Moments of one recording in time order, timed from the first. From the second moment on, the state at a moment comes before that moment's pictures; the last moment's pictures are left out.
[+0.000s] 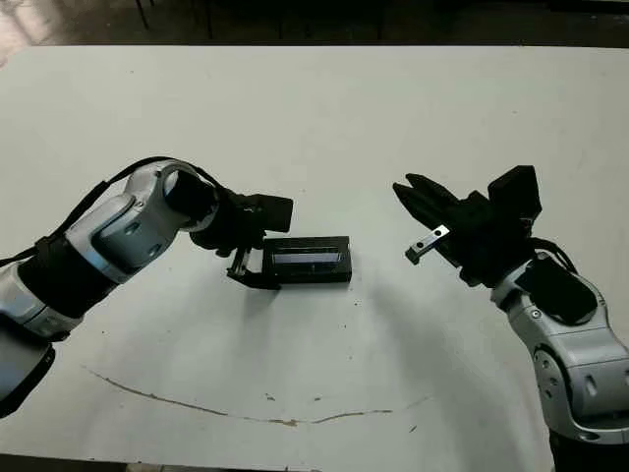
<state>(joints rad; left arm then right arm) -0.85 0.56 -0.68 0.12 0.19 0.50 -1.21 -0.12 -0.55 -0.11 -0.46 0.41 0.48 0.47</state>
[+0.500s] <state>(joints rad) -0.57 0.82 -0.42 0.04 0.06 0.35 -1.17 -0.12 -0.55 -0.11 -0.43 0.40 0.45 0.49</state>
